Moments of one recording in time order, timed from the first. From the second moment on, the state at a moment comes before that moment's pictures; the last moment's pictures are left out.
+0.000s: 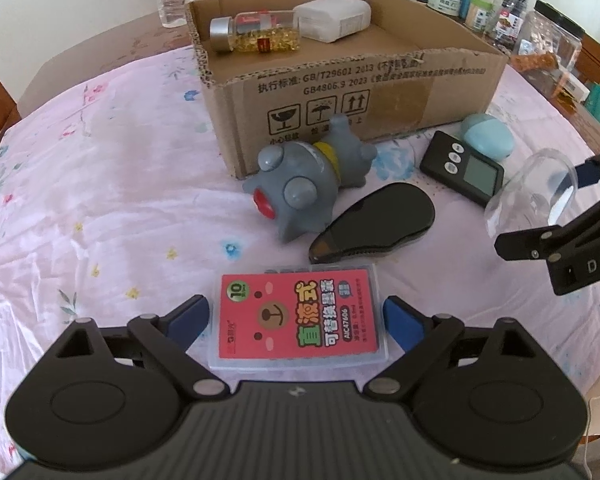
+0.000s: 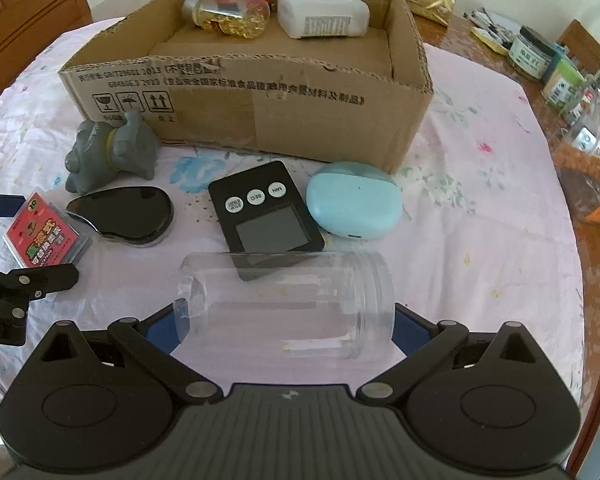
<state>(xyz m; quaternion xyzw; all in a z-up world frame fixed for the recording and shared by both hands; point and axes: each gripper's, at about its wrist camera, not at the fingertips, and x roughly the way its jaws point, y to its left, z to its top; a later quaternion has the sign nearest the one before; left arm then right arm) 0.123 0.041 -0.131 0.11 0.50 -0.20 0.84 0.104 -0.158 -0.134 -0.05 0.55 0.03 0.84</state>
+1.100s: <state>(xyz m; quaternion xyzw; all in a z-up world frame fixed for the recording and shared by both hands) 0.137 0.029 -0.033 0.14 0.47 -0.25 0.84 0.107 -0.165 -0.061 -0.13 0.49 0.10 0.86</state>
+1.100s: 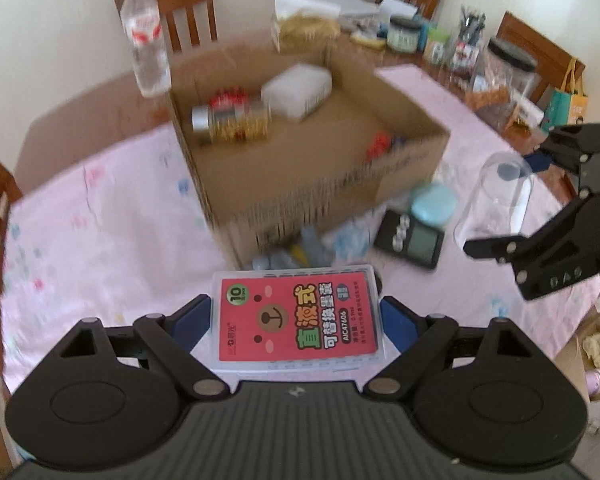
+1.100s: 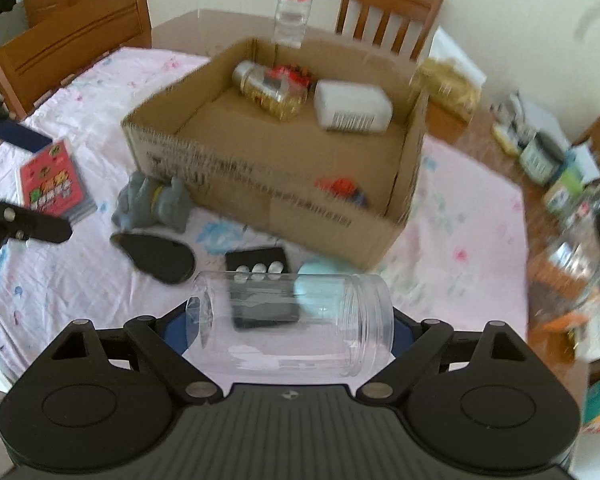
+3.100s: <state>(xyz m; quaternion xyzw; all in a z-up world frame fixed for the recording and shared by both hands) 0.099 0.018 -0.041 -0.01 0.45 0.04 0.89 0.248 -0.192 -0.025 -0.11 0.39 0.20 0.89</state>
